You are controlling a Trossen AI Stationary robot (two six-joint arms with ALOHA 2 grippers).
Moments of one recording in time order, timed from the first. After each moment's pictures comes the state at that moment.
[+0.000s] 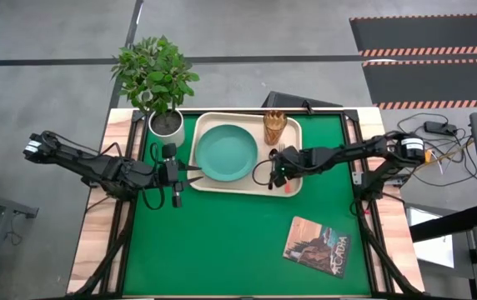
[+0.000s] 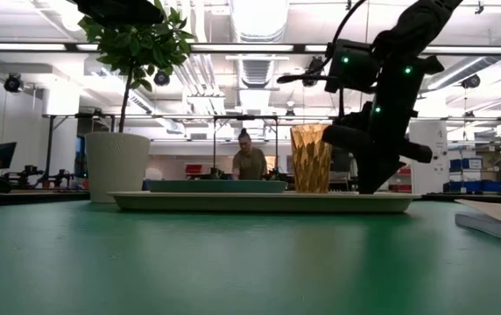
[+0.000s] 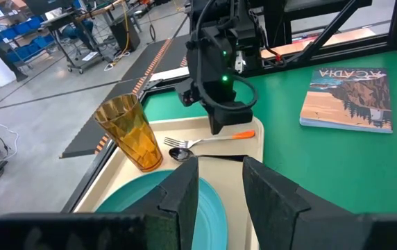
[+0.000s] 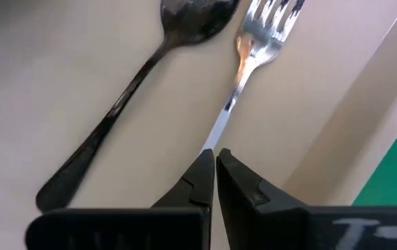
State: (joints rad) left arm -0.30 0.84 0.70 -0.16 -0.53 0.11; right arm -0.14 1.59 0.82 -0.51 0.22 0.88
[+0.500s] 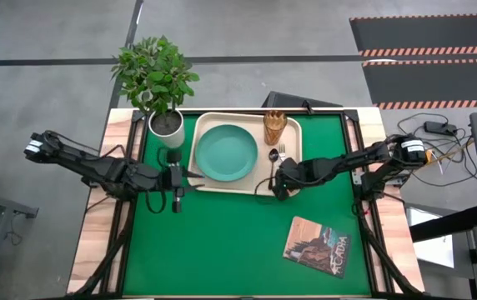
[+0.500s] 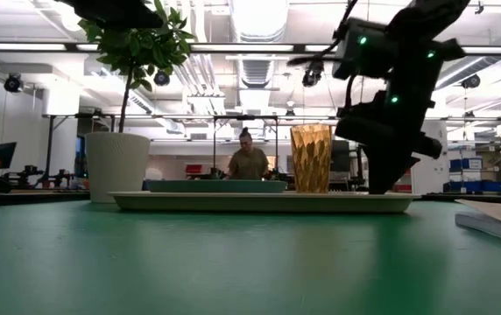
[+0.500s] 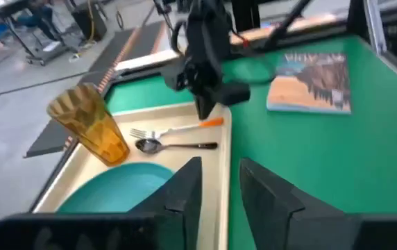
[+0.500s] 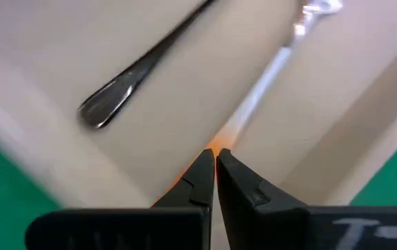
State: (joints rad) left arm -0.31 0.88 0.70 -0.17 -0.43 0.09; right arm 0.03 1.59 0.83 -0.55 0.26 0.88
